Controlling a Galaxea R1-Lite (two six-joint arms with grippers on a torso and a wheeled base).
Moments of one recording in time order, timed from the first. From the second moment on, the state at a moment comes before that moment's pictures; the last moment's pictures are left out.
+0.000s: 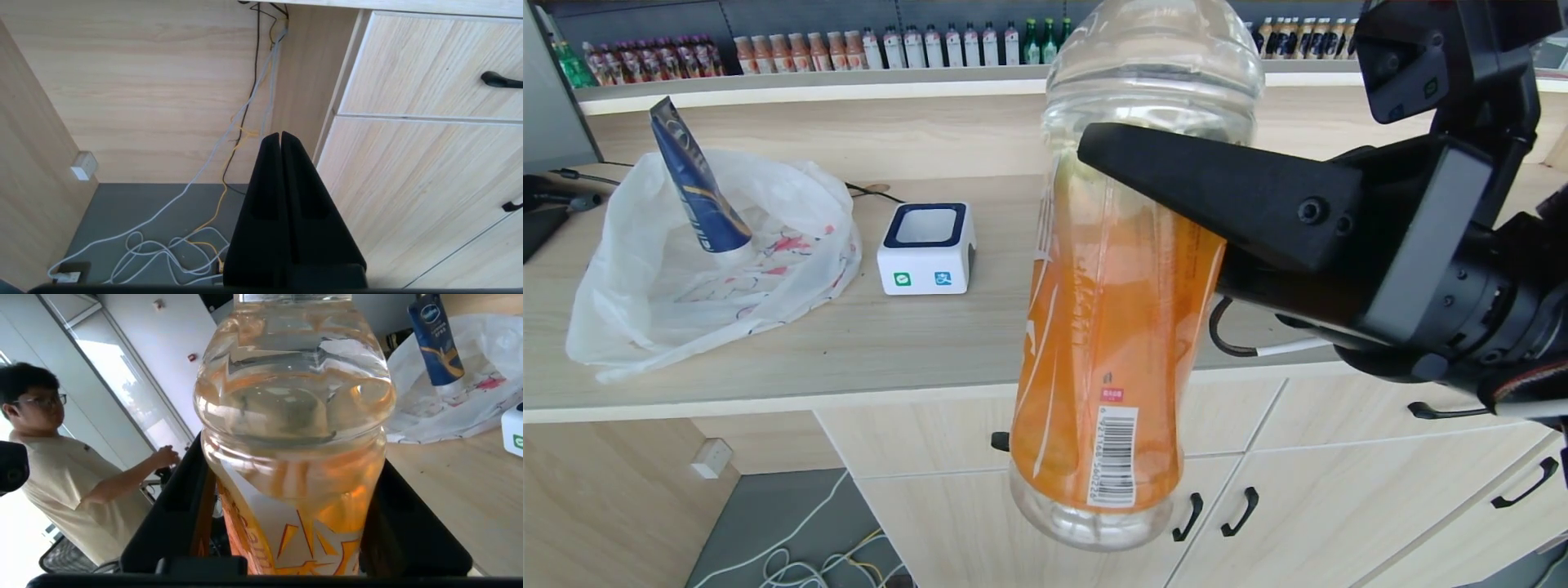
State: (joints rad) left arm 0.00 0.00 0.00 0.00 0.00 0.00; right arm 0.81 1.56 -0.90 -1.10 0.57 0.62
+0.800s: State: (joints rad) left arm 0.00 0.00 0.00 0.00 0.00 0.00; right arm 0.81 1.55 -0.88 -1.11 0.57 0.60
